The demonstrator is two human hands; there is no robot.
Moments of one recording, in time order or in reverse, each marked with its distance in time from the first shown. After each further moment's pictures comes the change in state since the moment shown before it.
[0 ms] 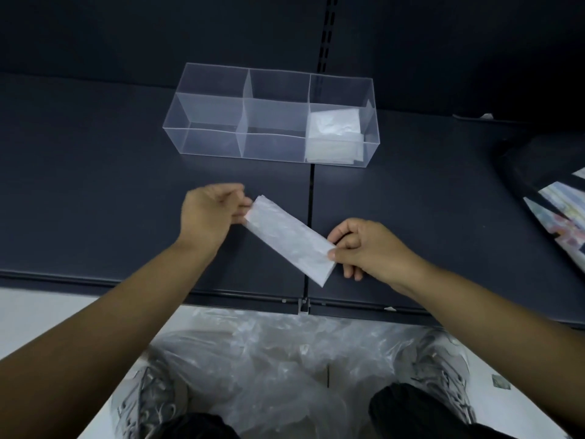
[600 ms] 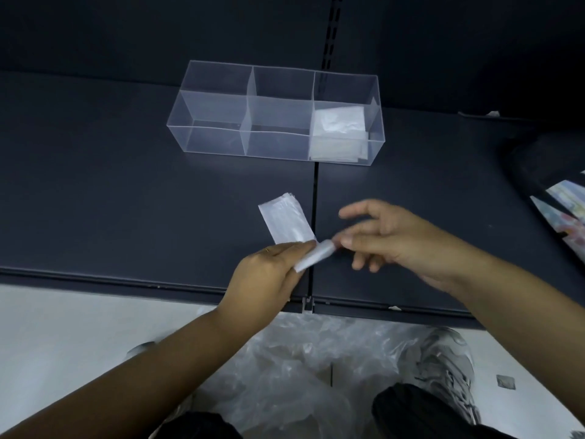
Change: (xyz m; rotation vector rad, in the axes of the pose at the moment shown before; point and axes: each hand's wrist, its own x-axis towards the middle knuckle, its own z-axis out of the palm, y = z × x) left_hand -0.089 -0.021 0.021 0.653 -0.334 0.798; right_hand -0.030 -0.035 -0.024 0.101 -0.131 0.014
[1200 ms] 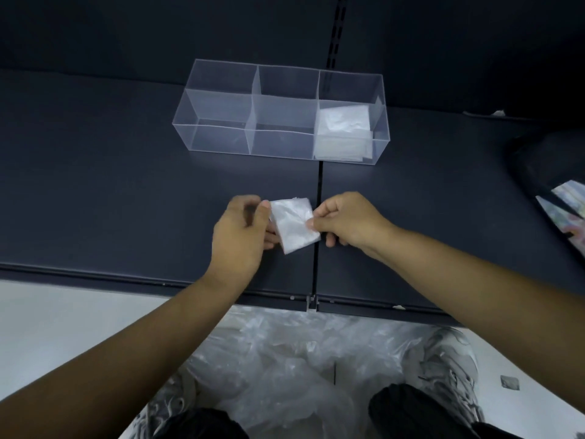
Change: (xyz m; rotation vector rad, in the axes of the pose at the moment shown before) left_hand 0.036 -0.020 -0.016 -0.558 0.290 -0.763; right_hand 0.077 0.004 0.033 -0.216 0.203 -0.020
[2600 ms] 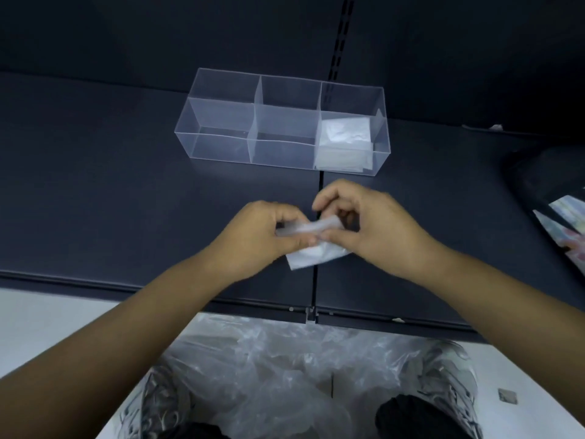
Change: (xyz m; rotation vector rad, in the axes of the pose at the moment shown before) left_hand 0.009 0.042 -0.016 0.325 -0.527 0.417; right_hand -0.049 -0.032 -0.029 -0.240 -0.001 -0.517
